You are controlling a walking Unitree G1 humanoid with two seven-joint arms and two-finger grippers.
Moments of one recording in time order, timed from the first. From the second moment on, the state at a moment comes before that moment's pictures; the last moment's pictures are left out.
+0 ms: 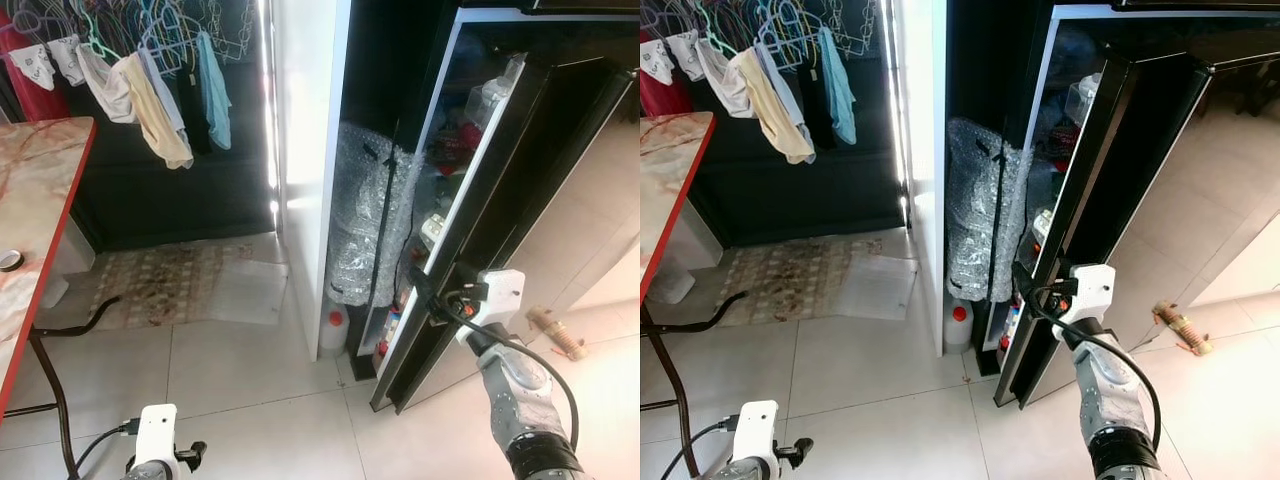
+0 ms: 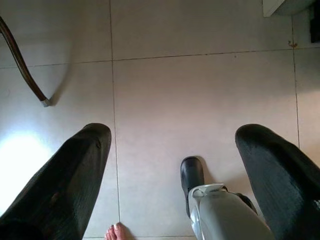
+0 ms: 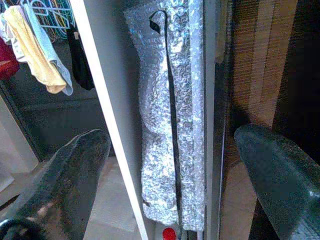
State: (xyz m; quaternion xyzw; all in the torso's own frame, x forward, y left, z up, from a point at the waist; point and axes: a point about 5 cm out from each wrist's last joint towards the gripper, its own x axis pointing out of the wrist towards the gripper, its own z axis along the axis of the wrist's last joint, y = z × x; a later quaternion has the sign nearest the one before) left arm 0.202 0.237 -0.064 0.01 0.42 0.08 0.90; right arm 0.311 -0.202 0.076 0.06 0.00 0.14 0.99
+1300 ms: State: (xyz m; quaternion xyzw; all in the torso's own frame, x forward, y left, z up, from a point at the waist) left arm 0.203 0.237 -0.064 0.01 0.42 0.08 0.91; right arm 0.343 -0.168 0.094 0.06 0.00 0.18 0.98
